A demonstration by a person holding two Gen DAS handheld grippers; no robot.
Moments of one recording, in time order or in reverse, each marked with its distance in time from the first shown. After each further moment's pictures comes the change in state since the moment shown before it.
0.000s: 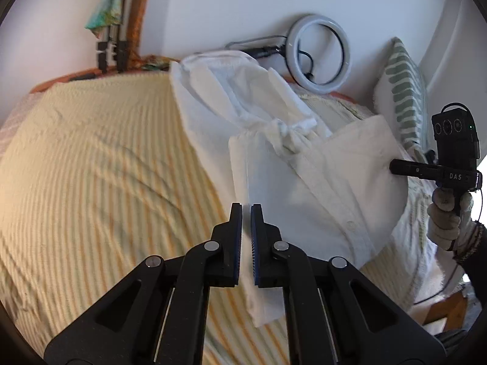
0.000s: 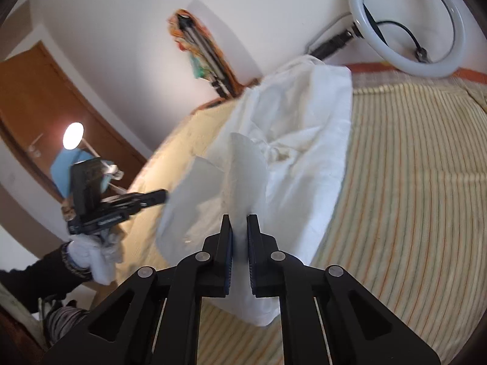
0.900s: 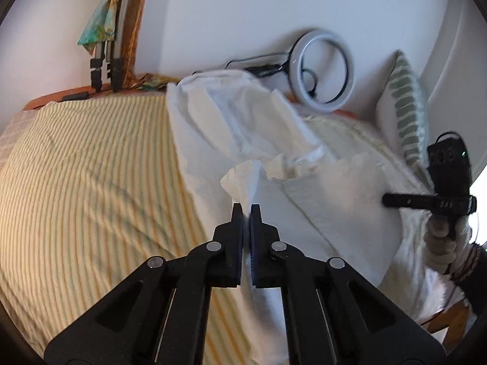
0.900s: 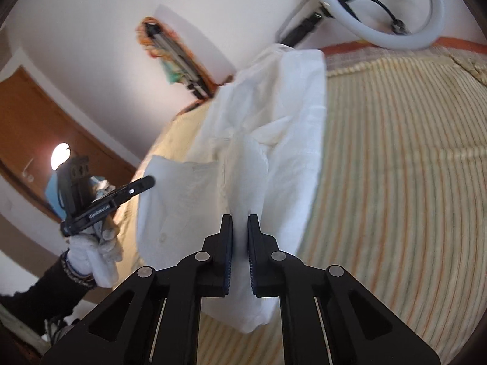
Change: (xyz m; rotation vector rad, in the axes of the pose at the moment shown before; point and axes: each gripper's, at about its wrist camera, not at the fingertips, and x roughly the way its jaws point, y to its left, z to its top) left arm 0.025 0.006 0.035 -0.004 -0.021 -0.019; right arm 0.006 -0.028 0.014 0.132 0.009 -0.003
